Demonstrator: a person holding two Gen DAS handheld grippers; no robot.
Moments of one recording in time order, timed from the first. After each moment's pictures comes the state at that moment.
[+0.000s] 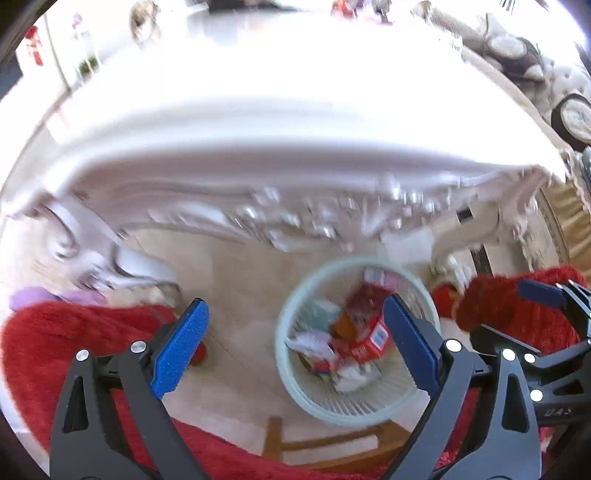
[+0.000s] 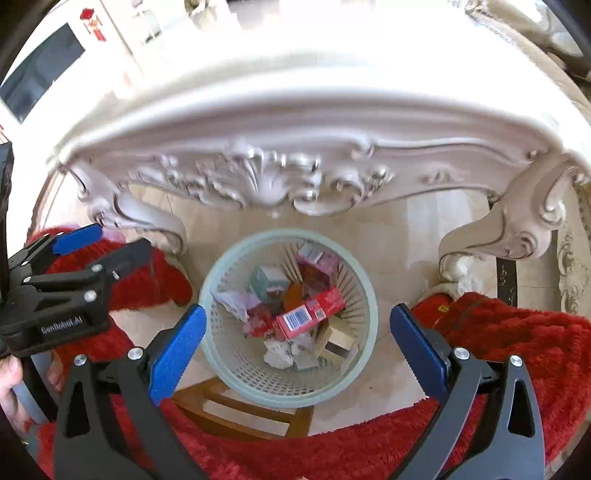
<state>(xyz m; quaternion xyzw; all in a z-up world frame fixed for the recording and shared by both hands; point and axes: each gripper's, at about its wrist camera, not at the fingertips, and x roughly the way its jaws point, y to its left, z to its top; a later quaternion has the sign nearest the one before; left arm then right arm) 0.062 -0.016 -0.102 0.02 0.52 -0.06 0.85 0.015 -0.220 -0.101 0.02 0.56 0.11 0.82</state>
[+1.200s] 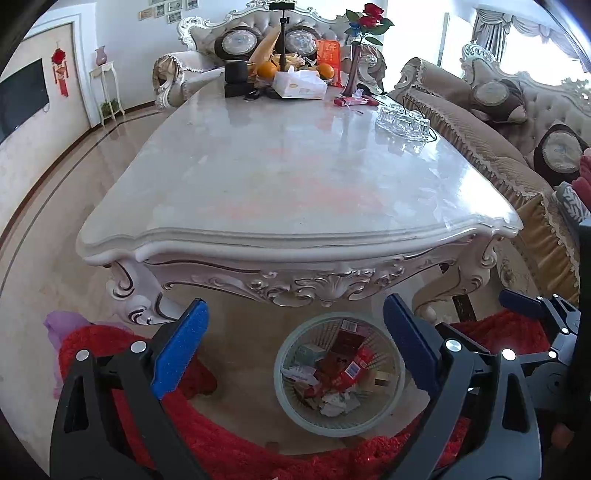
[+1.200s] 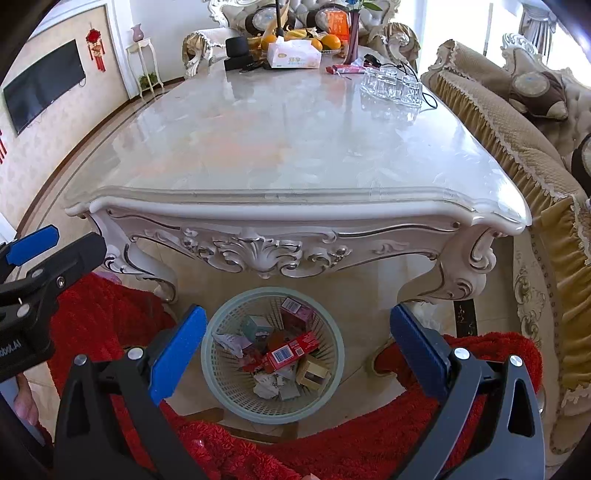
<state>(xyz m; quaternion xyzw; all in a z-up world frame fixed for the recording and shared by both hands) 0.007 -0.028 0.010 0.01 0.42 -0.05 0.90 -0.016 -0.218 -0.024 -0.01 0.47 0.06 0.88</state>
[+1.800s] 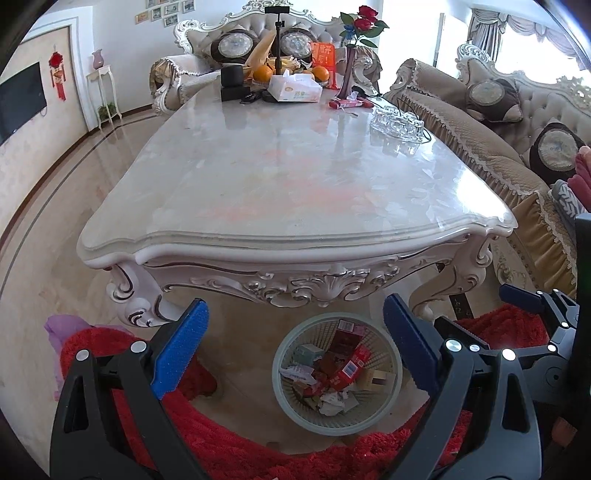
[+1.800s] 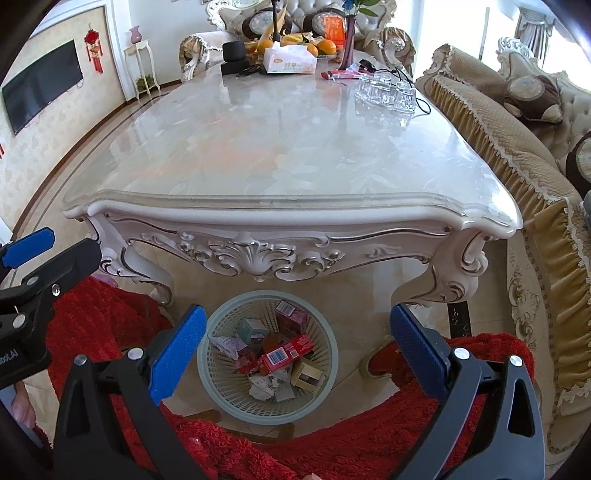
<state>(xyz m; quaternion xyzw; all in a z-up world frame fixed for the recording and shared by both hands) 0.003 -0.030 0.016 0.01 0.42 -0.06 0.90 -0.020 -0.221 -0.016 -0.01 0.46 0.05 0.89</state>
